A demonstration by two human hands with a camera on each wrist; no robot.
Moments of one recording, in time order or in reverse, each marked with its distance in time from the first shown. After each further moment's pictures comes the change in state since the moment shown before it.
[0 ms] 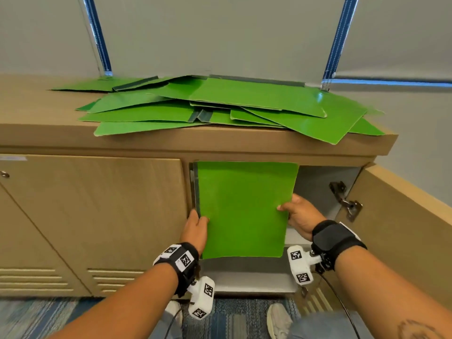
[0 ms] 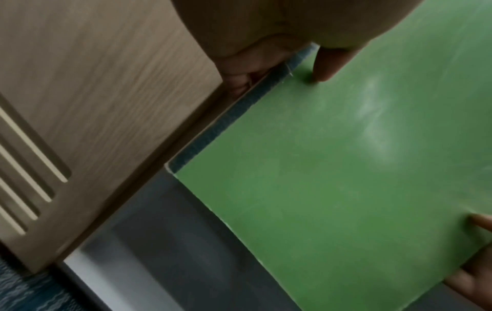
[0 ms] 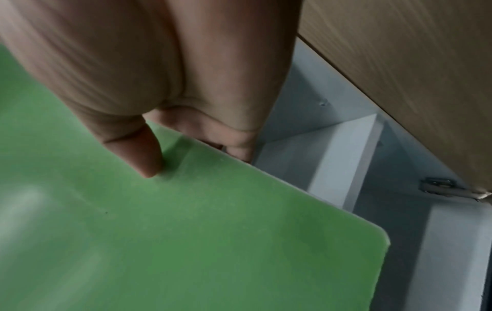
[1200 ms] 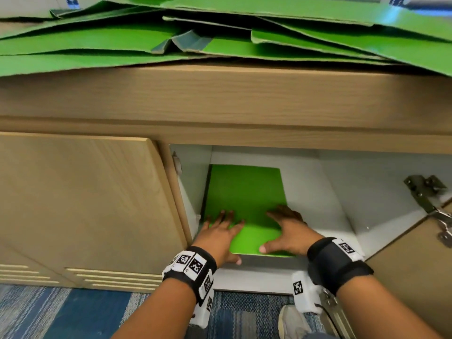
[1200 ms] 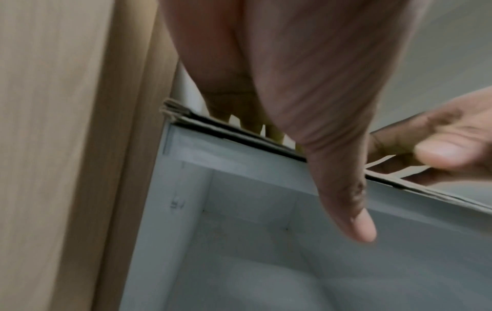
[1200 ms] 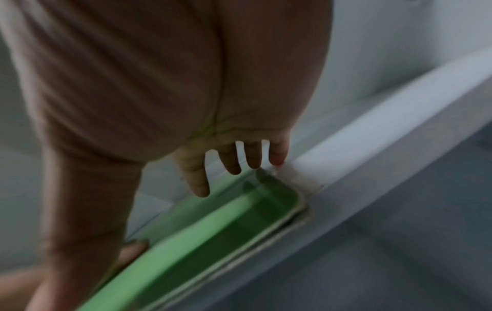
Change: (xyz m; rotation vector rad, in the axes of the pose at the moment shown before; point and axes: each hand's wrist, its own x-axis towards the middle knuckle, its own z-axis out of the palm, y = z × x) left_hand 0.088 -0.078 0.063 1.193 -0.604 0.367; right_hand 0.111 0.110 0.018 -1.248 -0.263 0.100
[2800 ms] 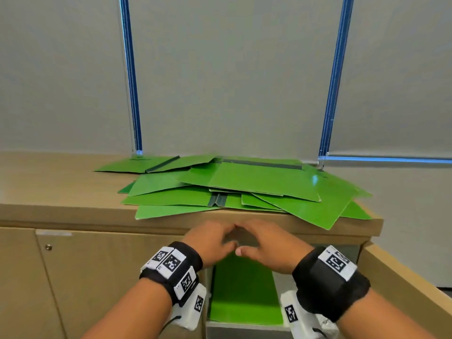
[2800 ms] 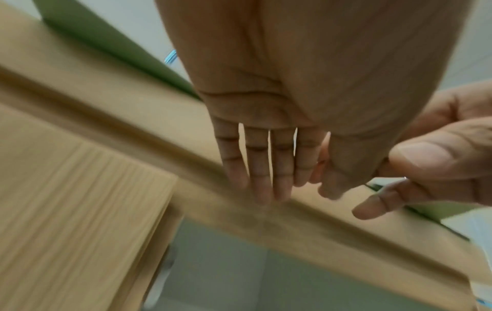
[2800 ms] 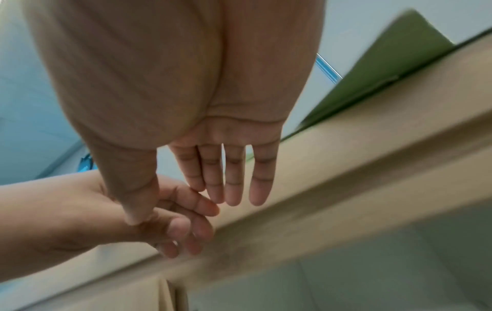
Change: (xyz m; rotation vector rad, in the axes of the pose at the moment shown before) left_hand -0.190 0.034 -0.274 -0.106 0.592 0.152; right_hand -0.243 -0.194 -0.190 -0.154 0.462 -0.561
